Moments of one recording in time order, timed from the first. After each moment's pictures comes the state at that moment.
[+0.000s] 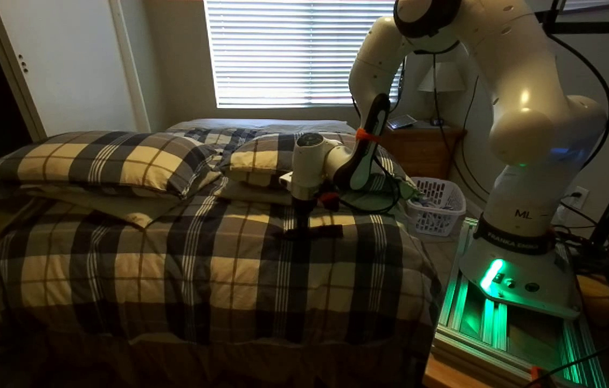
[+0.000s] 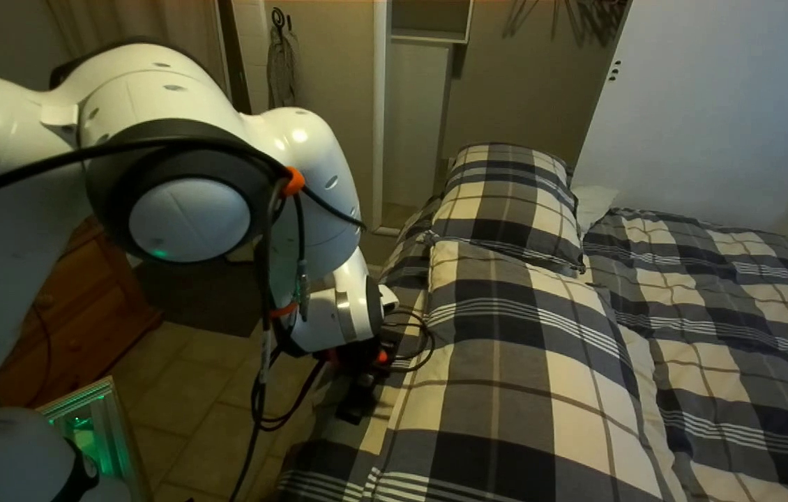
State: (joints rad) arm -0.45 0.71 0.35 -2.18 -1.30 2.83 0.45
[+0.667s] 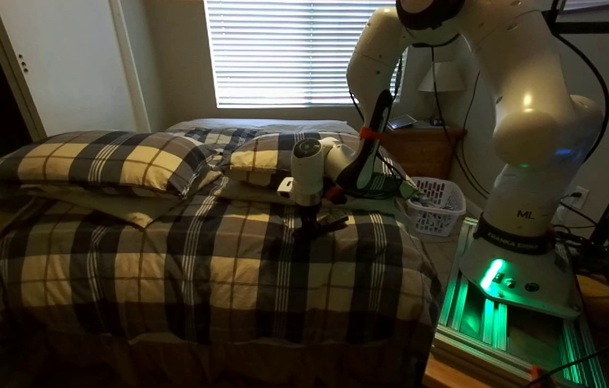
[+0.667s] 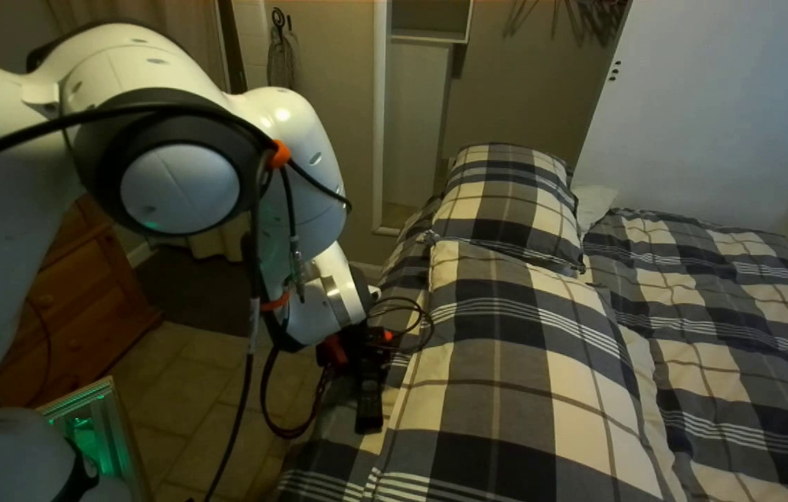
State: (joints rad) arm -0.38 0.66 0.35 -2.22 -1.46 2.66 0.24
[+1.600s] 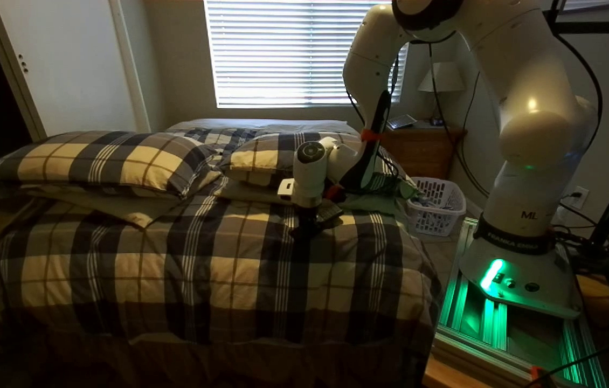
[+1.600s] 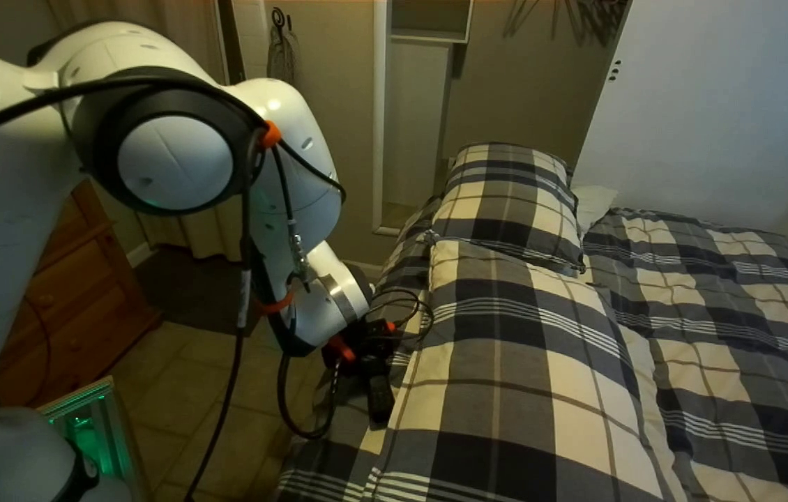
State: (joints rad) arm -0.27 0.64 0.24 -2.21 -1.60 2.70 0.25
